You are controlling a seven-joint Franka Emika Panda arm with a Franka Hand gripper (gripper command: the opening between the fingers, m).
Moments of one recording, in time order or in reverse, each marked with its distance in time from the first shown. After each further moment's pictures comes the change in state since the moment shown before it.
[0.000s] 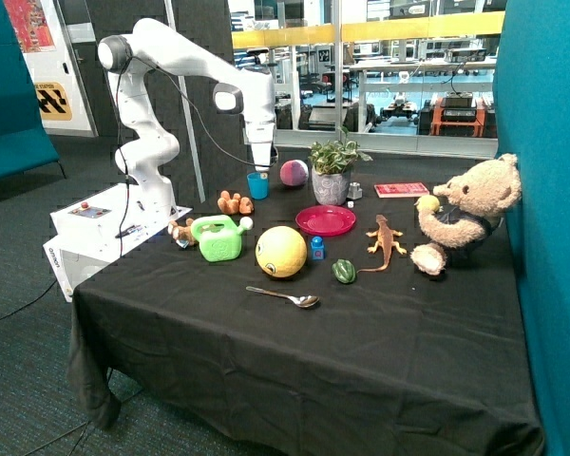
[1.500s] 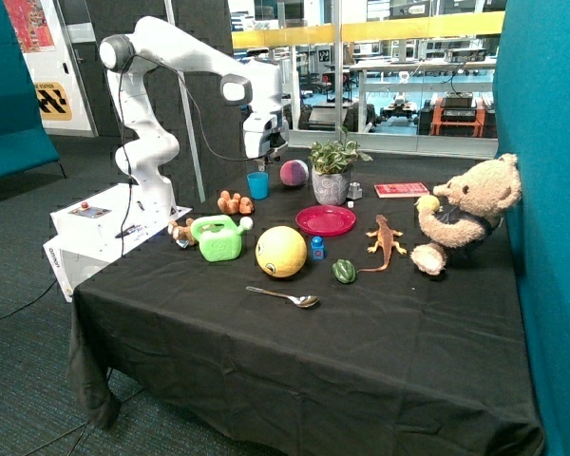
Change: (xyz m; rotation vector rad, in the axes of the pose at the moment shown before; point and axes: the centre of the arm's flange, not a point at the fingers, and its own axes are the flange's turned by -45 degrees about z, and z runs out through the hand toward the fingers) arm 0.024 -0.036 -0.019 0.000 -0.007 0.514
